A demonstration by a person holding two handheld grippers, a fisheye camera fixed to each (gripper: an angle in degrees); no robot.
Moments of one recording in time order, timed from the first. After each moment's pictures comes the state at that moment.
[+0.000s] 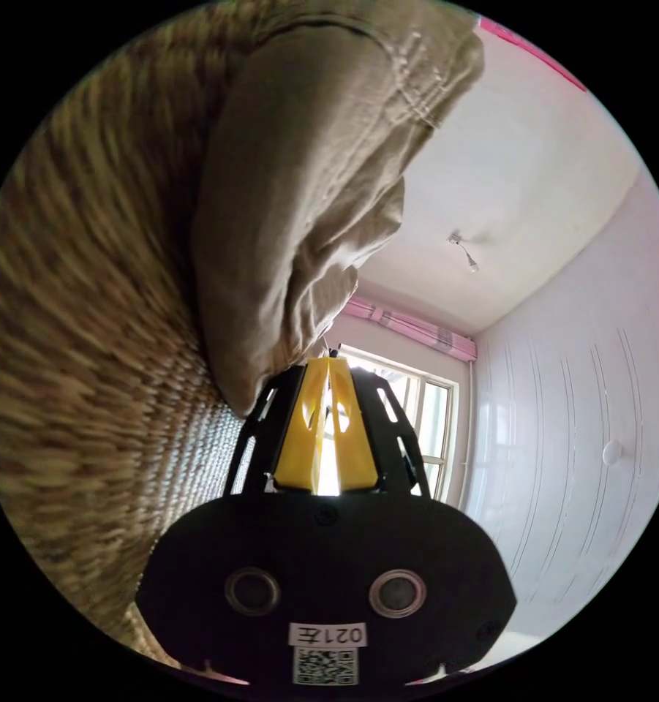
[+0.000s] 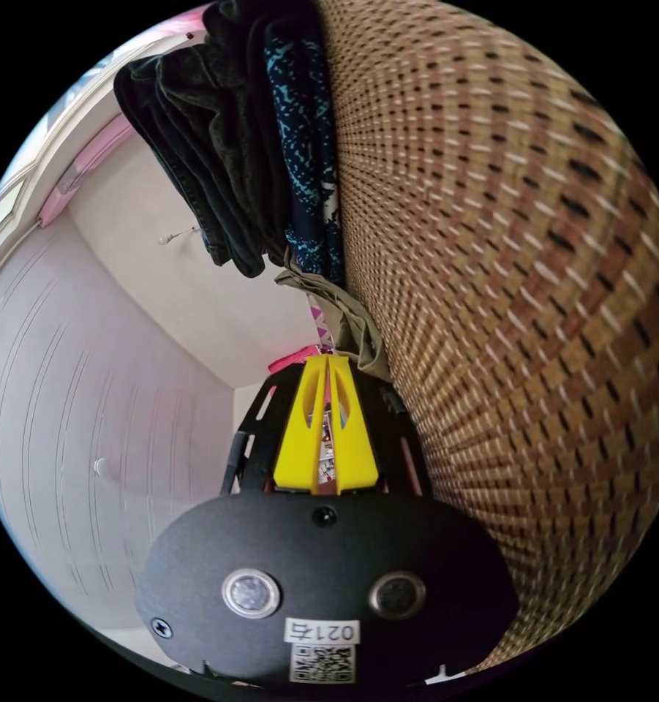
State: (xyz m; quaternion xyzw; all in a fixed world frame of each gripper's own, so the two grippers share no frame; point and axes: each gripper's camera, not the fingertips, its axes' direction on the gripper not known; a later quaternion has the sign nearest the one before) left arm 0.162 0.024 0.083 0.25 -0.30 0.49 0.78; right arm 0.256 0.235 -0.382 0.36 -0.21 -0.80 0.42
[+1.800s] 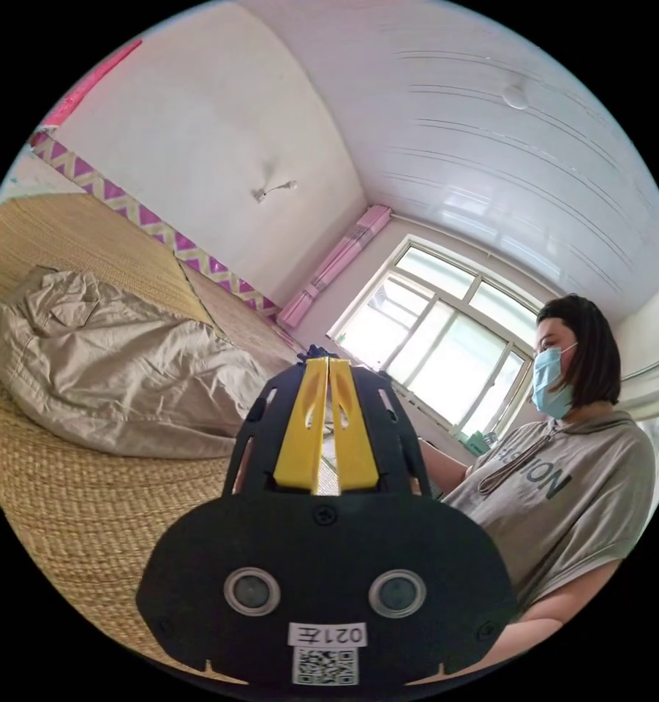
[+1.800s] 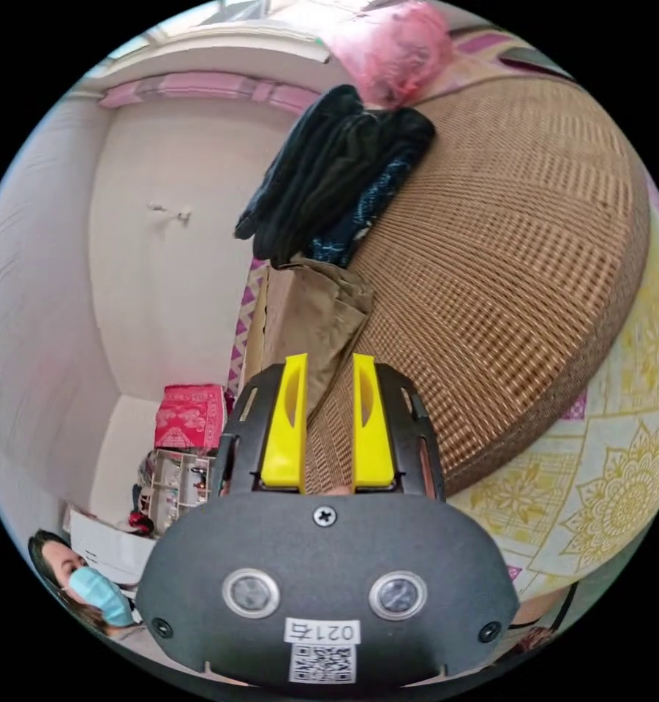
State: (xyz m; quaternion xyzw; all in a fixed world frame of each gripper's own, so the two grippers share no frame) left arm -0.079 0.174 0.208 0.07 -0.43 0.83 0.36; right arm 0.356 0.178 -0.216 0.62 -0.17 -0.72 0.26
